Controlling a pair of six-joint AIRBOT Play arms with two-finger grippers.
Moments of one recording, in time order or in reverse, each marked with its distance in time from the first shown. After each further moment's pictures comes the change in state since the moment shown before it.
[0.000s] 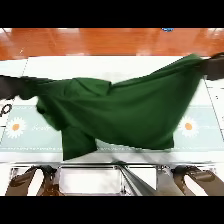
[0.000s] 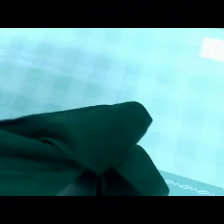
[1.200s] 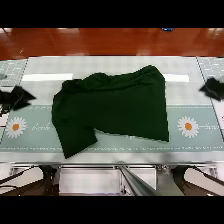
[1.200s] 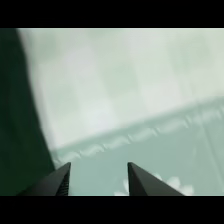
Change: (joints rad) left arm 0.271 -0.611 0.086 0.233 -0.168 0.010; right arm -0.648 -0.251 -0.355 0.177 -0.135 -0.061
